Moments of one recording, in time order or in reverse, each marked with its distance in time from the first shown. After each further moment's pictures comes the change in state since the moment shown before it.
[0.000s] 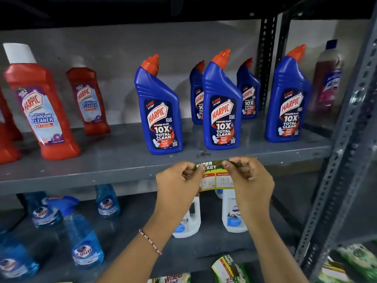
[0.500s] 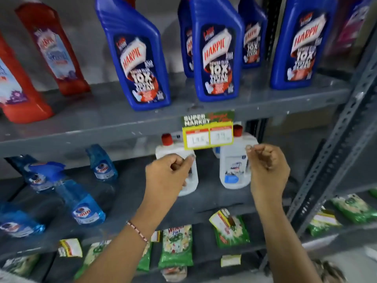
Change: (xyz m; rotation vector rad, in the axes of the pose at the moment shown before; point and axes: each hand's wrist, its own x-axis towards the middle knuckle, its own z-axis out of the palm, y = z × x) left_hand -0.035 -0.080 0.005 0.143 -0.091 -0.049; right_hand -0.028 0.095 -0.041 0.025 0.171 0.143
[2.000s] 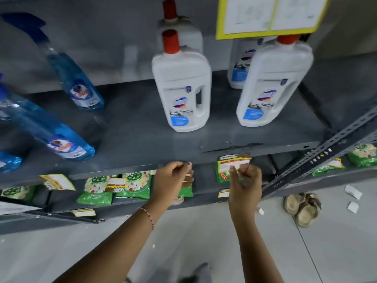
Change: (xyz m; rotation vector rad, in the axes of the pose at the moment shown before) left_hand -0.096 -0.201 0.044 -0.291 -0.167 -0.707; right_hand -0.169 0.164 -0.013 -0.407 -0.057 0.405
